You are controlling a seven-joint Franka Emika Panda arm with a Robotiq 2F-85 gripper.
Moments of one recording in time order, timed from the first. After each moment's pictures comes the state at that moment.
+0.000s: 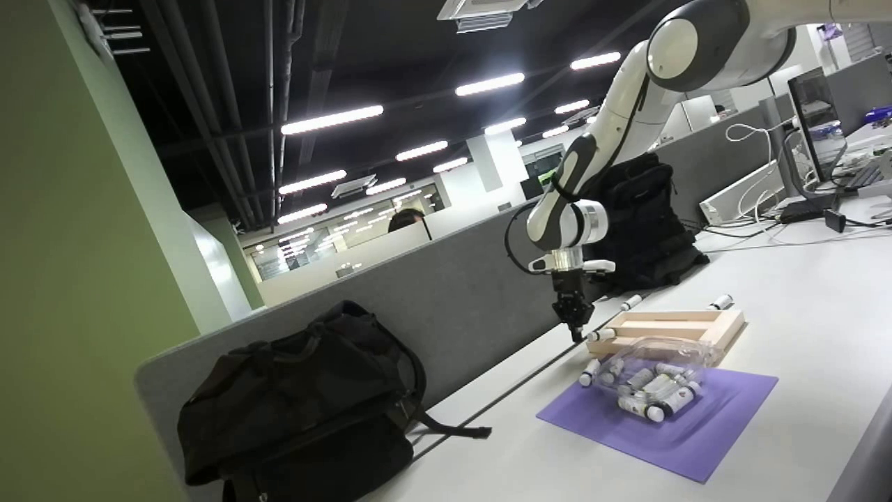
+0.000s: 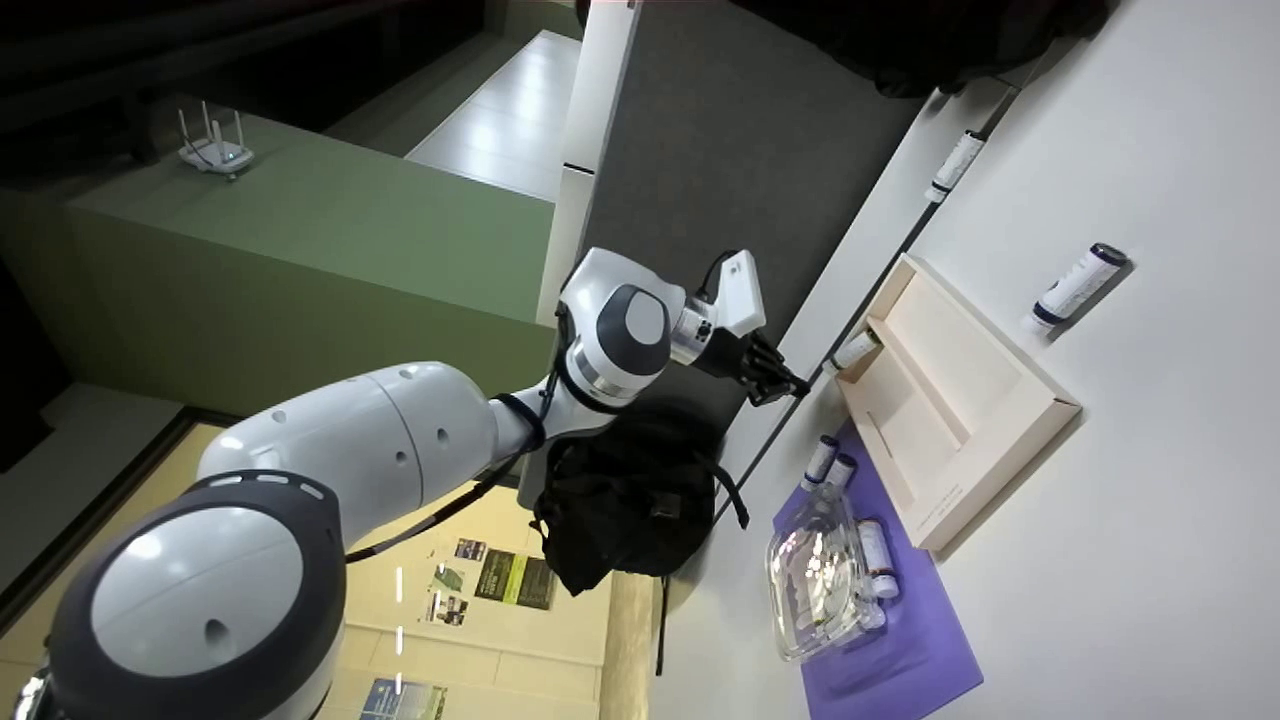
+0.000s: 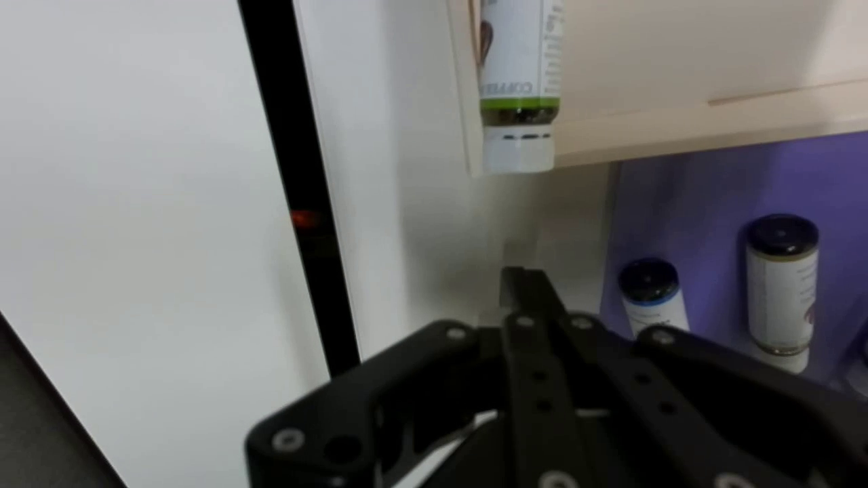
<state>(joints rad) -0.18 1.01 0.19 -1.30 0.14 2.32 -1.68</state>
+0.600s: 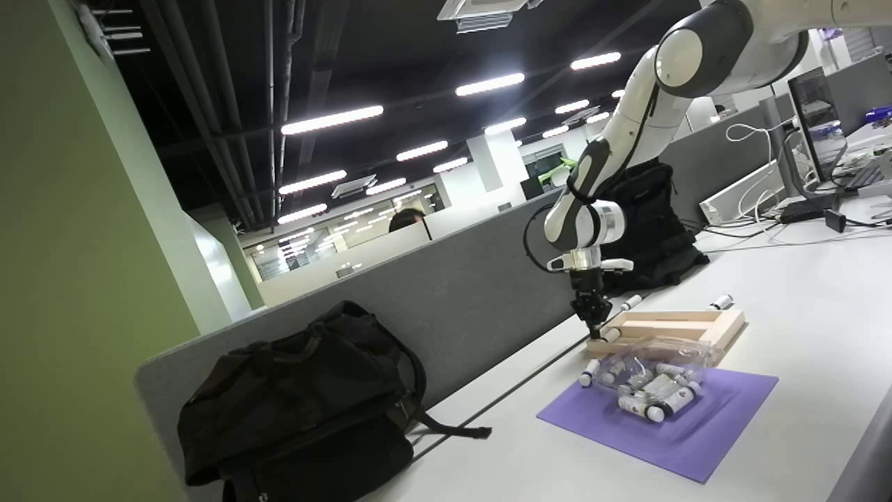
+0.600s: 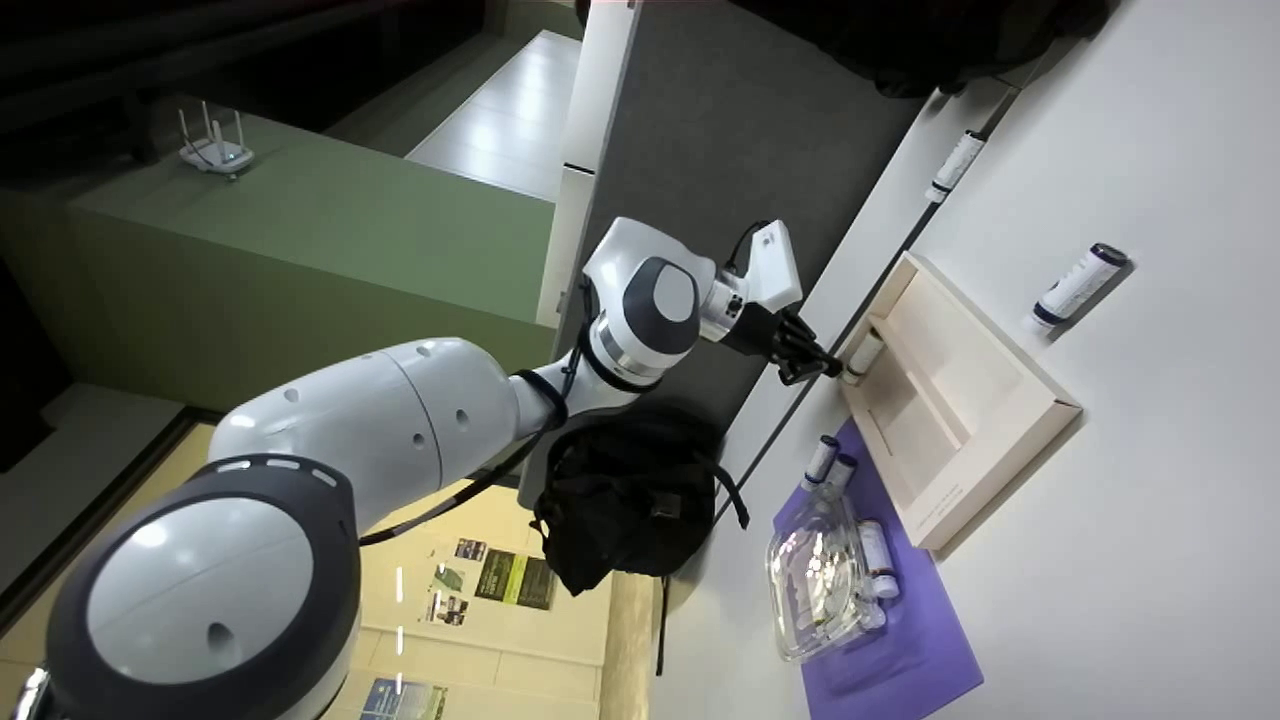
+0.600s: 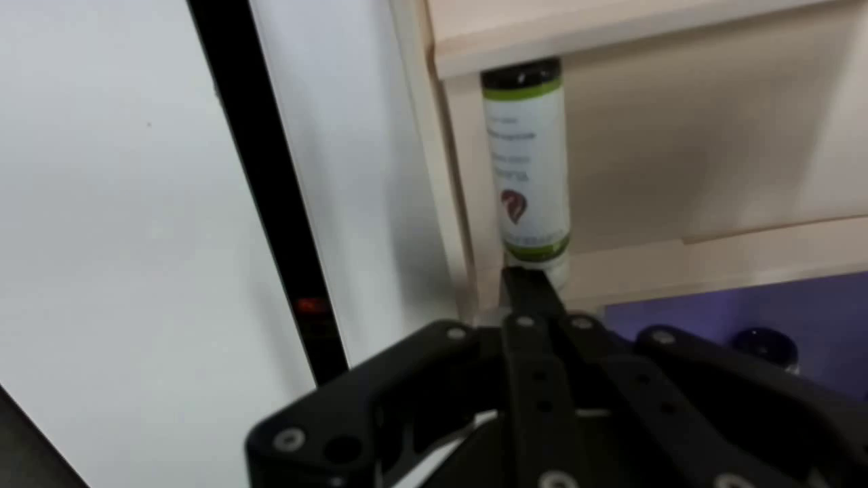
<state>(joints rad) -0.24 1.04 0.18 -1.28 0.14 2.33 -1.70</state>
